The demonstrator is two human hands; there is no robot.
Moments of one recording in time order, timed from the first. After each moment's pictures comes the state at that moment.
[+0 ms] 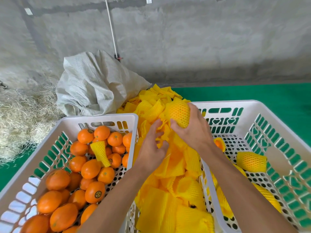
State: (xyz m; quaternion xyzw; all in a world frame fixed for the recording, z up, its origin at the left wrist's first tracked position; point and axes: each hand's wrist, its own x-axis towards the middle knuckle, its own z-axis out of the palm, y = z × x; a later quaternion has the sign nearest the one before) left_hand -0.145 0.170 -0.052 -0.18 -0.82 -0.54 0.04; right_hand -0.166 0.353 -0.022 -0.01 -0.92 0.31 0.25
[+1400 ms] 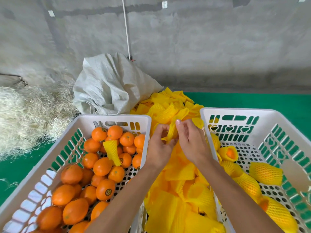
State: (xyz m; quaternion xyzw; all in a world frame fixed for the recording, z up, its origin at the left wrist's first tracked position) left_hand -0.152 0.171 -0.038 -0.13 -0.76 -0.62 0.12; right_hand -0.152 0.301 -0.023 0.06 -0.86 0.45 0.24
